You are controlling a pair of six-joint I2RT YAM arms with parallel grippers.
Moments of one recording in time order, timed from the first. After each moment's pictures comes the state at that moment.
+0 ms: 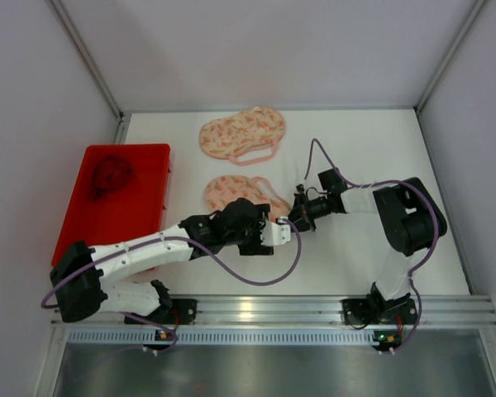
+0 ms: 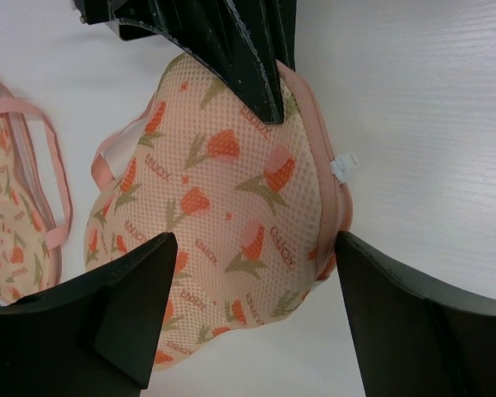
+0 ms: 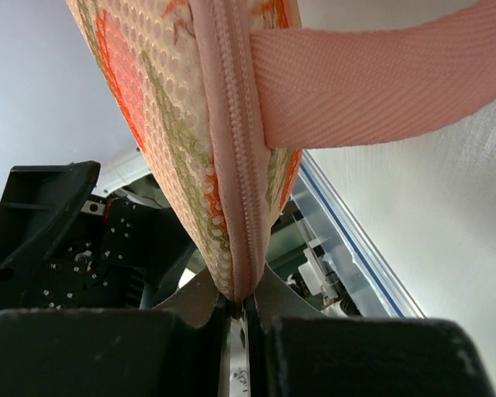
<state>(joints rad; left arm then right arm) -1.03 1.25 0.83 -0.31 -0.02 0.63 0.37 1.81 0.82 -0.10 -1.20 0.89</state>
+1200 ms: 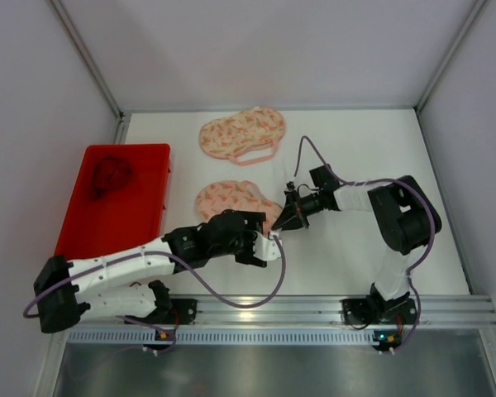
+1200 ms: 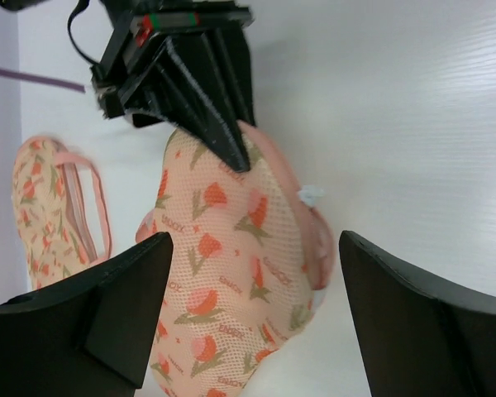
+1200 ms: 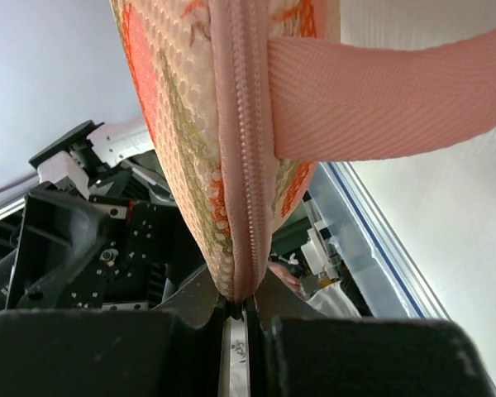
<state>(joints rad) -1.09 1.10 0.72 -0.22 -0.04 0.70 0.43 1.84 0.87 -0.07 -1.26 0.93</state>
